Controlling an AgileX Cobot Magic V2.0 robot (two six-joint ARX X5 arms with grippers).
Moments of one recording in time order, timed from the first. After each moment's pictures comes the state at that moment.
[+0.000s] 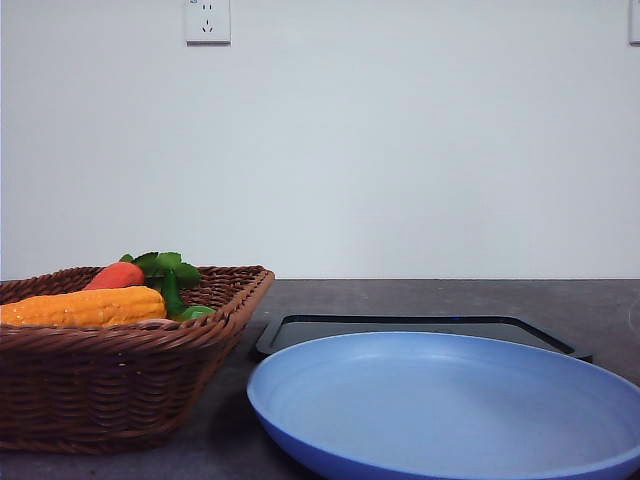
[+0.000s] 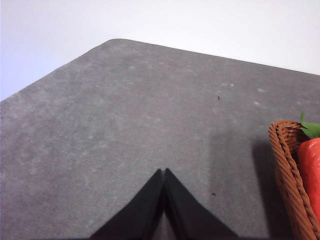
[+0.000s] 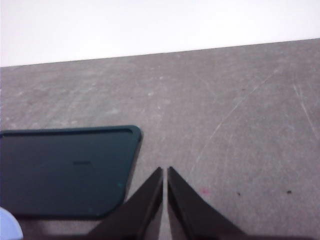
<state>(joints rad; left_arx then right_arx) 0.06 0.01 0.04 -0.22 -0.15 -0.15 0.01 0.05 0.02 -0.09 -0.10 0.15</state>
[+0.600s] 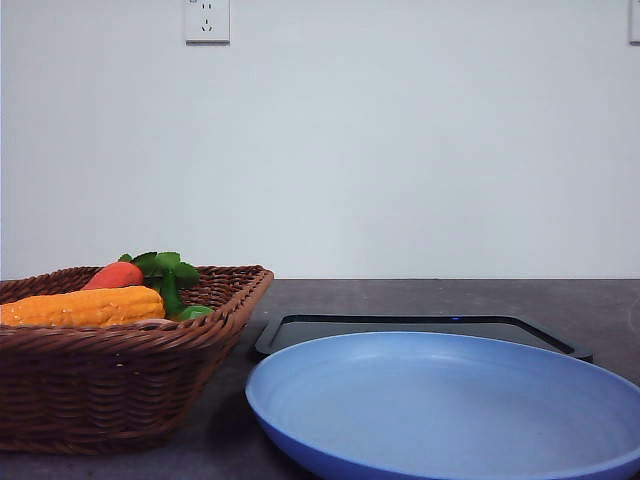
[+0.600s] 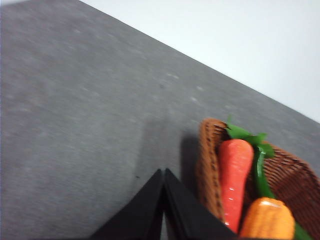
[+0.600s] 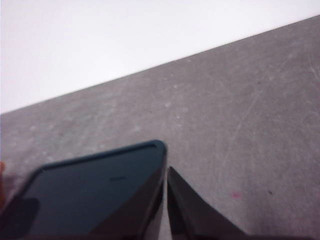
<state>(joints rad) 0.06 0.01 0.05 -0.22 0.07 -0.44 0.01 0.05 0.09 -0.15 -0.14 0.37</state>
